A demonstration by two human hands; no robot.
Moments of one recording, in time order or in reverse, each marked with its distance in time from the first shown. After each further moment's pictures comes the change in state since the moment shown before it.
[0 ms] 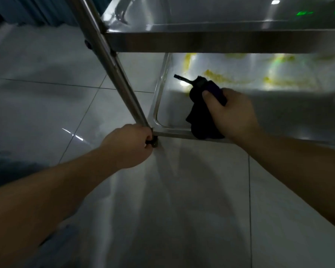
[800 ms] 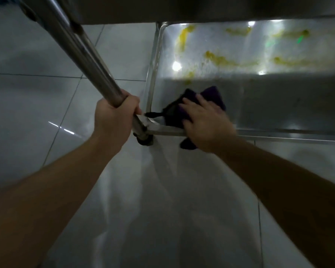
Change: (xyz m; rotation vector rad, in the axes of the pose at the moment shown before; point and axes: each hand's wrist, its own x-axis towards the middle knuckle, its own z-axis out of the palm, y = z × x) left_hand 0.071 -0.018 0.019 -1.336 0.522 -0.202; right_hand 0.014 0.047 0.091 -0.569 -0.378 -0.203
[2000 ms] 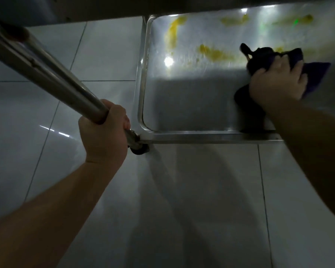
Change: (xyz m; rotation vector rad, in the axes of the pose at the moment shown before) left_hand -0.004 -0.007 0.023 -0.175 0.132 0.132; right_hand 0.044 0.139 -0.047 0.043 0.286 0.817
